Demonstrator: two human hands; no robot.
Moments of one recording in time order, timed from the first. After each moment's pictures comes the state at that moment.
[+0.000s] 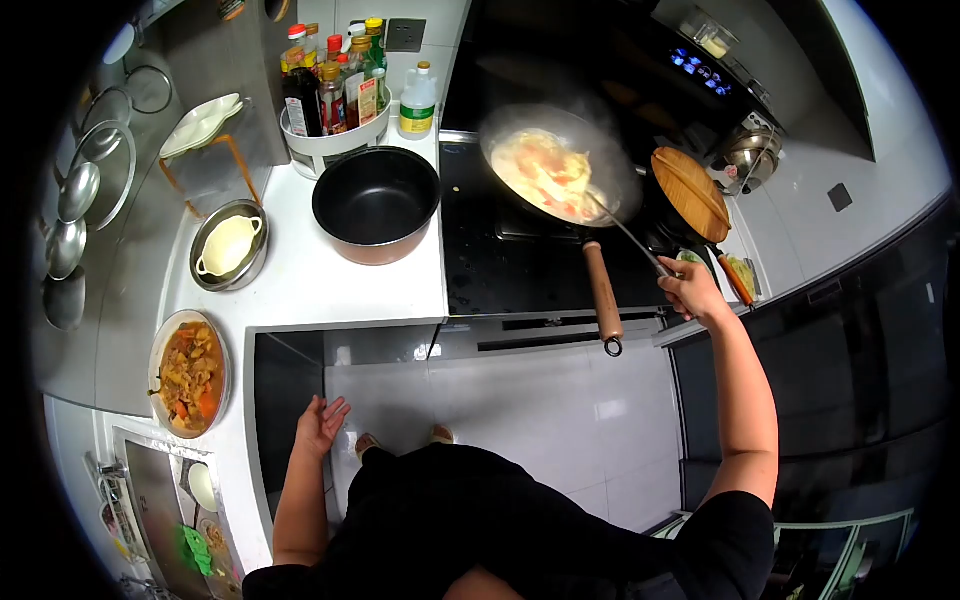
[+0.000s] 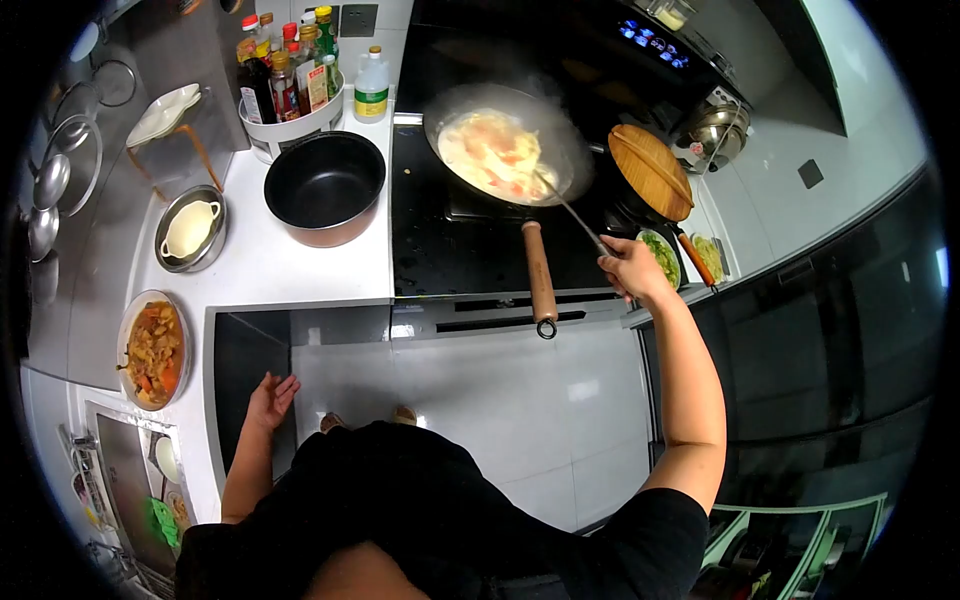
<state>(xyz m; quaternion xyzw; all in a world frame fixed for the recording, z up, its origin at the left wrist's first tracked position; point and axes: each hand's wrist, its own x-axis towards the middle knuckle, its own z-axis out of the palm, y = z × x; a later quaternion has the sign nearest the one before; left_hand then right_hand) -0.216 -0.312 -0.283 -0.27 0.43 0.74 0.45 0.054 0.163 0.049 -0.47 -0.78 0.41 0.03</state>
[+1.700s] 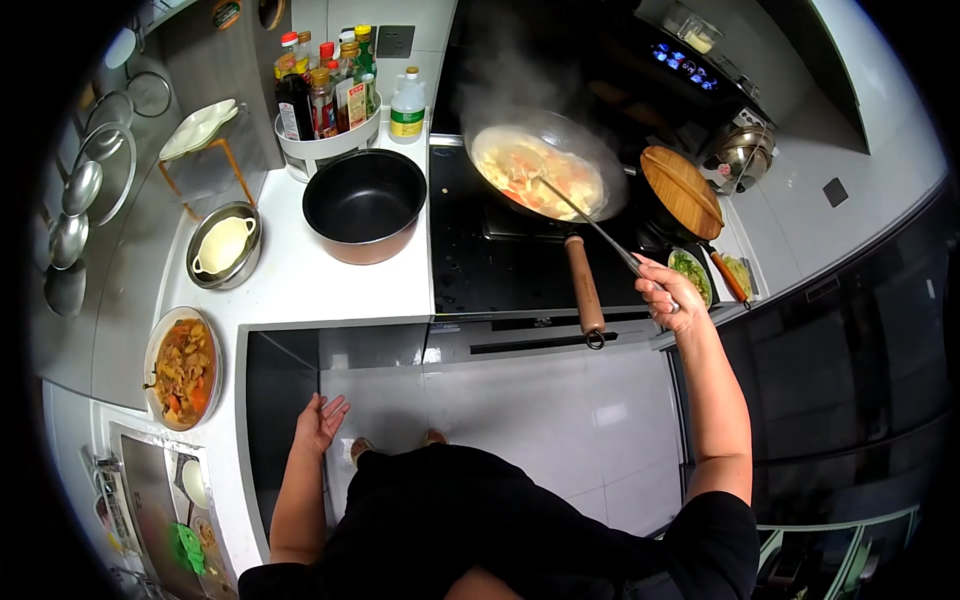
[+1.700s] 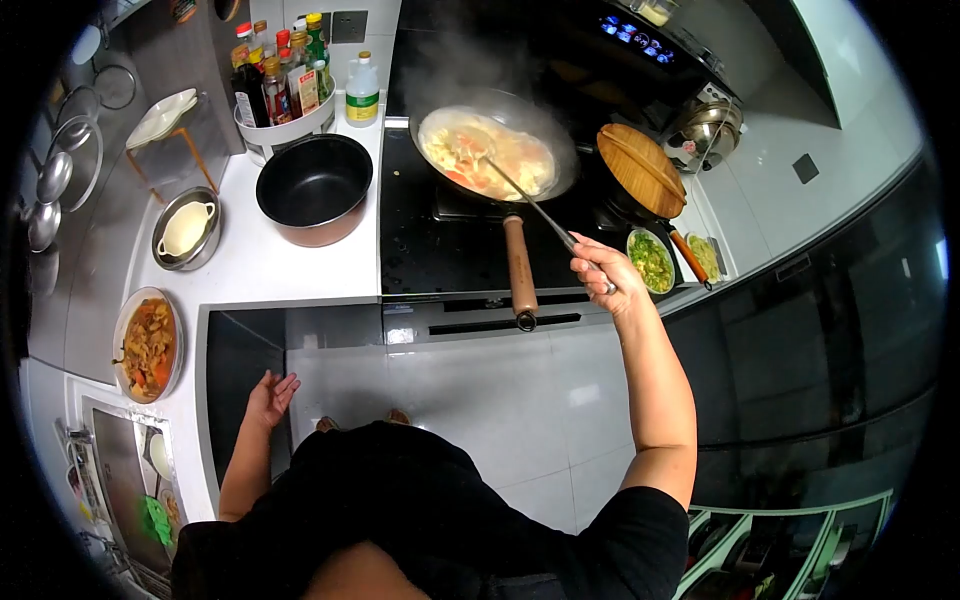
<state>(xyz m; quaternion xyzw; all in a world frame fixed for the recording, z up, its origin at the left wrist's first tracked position) -0.199 -0.295 -0.284 -0.26 0.43 0.74 0.44 0.066 0.176 0.020 -0.38 -0.42 0.82 0.10</state>
